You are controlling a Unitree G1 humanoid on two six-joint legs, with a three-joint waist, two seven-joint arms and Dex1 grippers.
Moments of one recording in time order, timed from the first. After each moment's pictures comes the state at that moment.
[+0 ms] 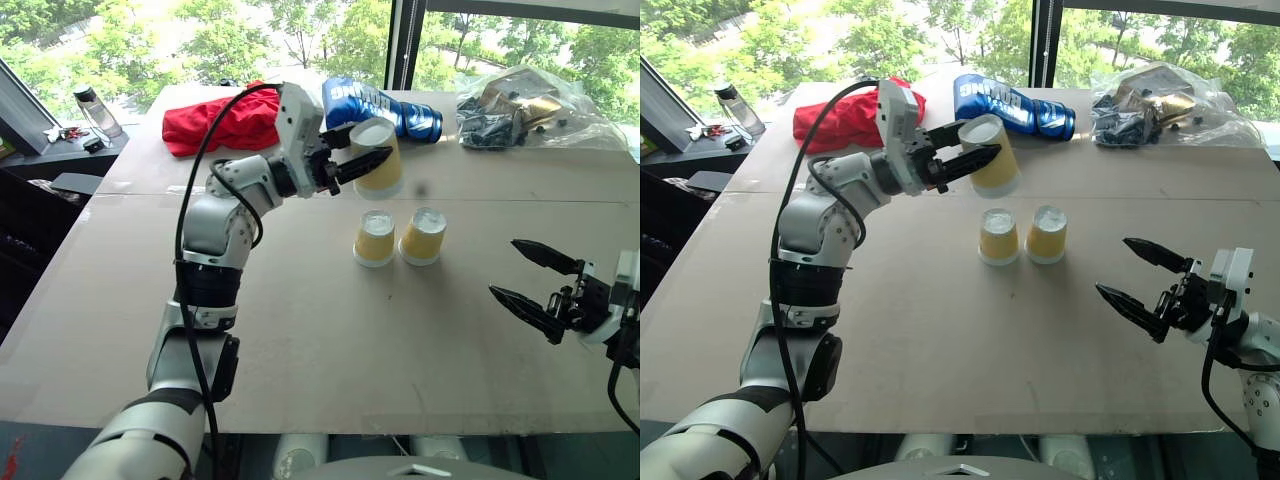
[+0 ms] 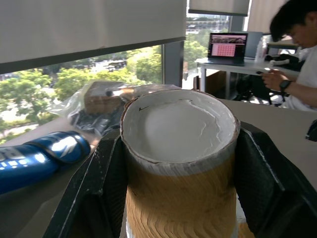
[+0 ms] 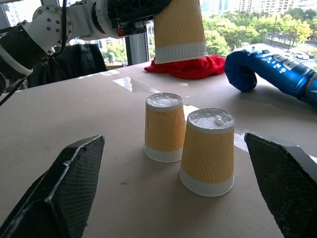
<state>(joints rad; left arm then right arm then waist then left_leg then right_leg) -0.88 0.36 -0.06 0.16 -0.48 0.43 -0.98 0.15 -0.58 -0.37 -0.34 0.74 0.17 1.08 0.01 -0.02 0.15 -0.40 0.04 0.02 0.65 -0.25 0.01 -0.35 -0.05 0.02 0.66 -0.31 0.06</state>
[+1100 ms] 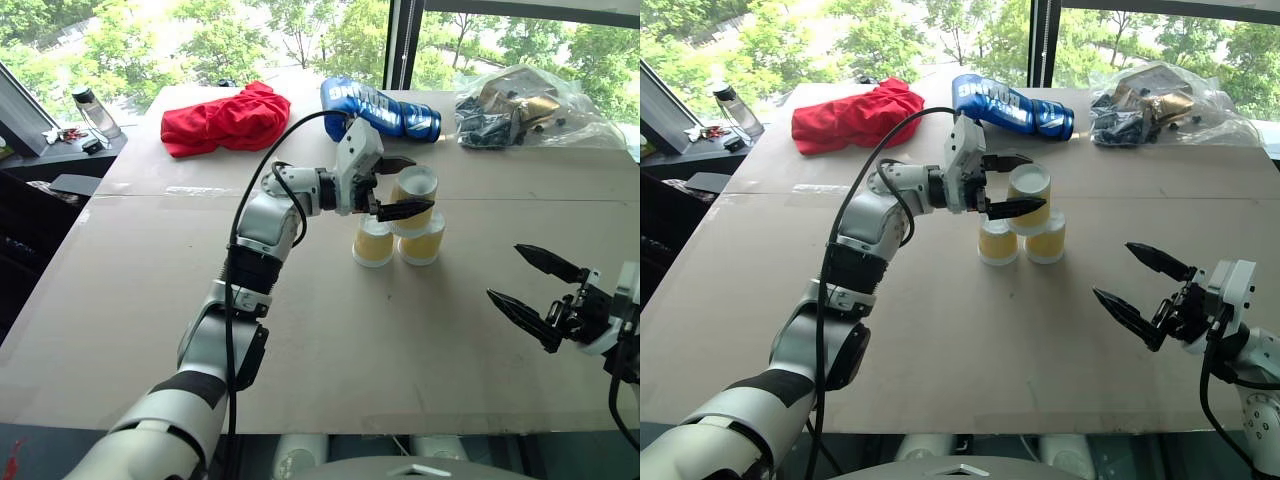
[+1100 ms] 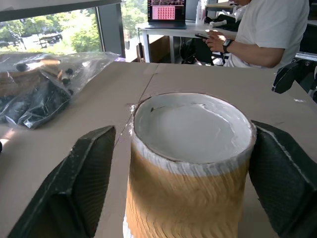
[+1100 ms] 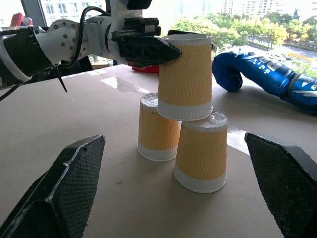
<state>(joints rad) -0.94 0.26 -0.17 0.40 -0.31 0.27 -1.11 0.23 -0.57 -0.38 -0.42 0.73 0.15 1.00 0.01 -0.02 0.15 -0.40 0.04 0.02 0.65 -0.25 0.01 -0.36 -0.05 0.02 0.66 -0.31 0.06</state>
